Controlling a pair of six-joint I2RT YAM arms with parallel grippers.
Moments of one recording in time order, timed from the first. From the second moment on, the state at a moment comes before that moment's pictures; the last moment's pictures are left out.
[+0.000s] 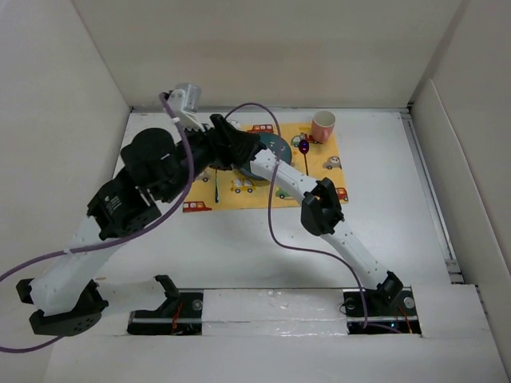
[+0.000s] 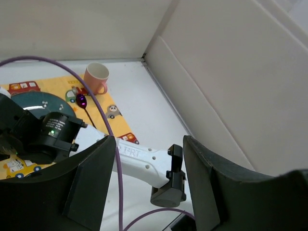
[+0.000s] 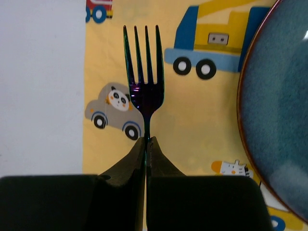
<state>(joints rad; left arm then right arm) -0.92 1.08 1.65 -0.58 -0.26 -0.53 0.82 2.65 2.59 -0.70 0.16 0.71</state>
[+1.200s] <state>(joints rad) -0.92 1.24 1.63 -0.52 -0.30 -0.49 0.75 2.69 2.60 -0.59 0.08 0.69</state>
